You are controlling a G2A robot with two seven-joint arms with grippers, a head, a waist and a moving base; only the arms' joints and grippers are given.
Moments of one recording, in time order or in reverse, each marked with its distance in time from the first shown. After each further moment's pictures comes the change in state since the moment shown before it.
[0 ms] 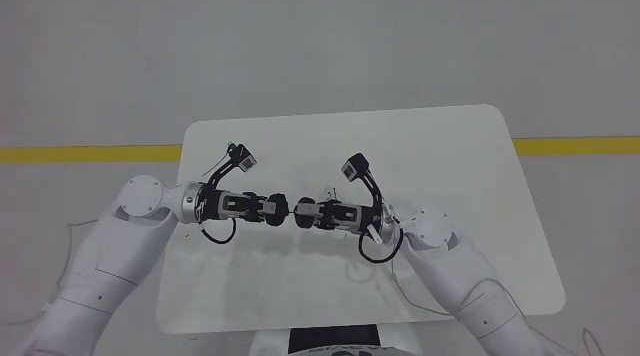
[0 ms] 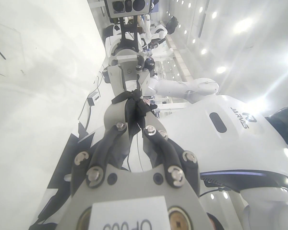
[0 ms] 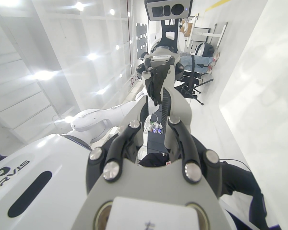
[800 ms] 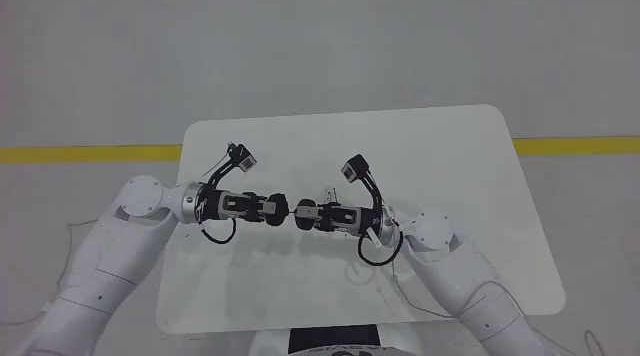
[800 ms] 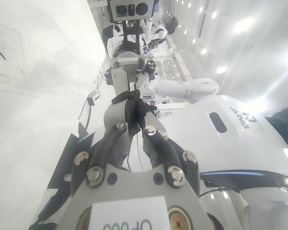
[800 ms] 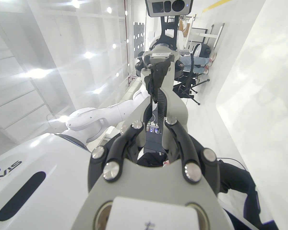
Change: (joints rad) left arm 0.000 0.000 0.000 0.000 0.000 0.000 0.000; right arm -0.005 0.014 -0.011 -0.024 -0.022 0.001 -0.023
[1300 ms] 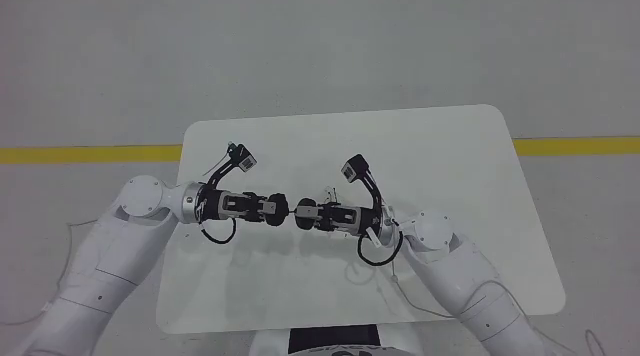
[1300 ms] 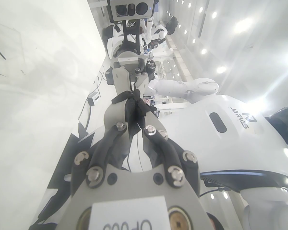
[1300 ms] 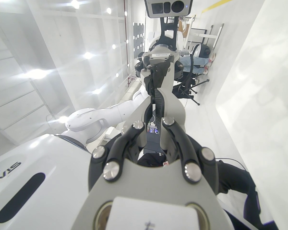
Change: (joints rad) left arm 0.000 0.000 0.000 0.000 0.000 0.000 0.000; right arm 0.004 0.006 -0.007 -0.001 0.004 0.002 -0.011
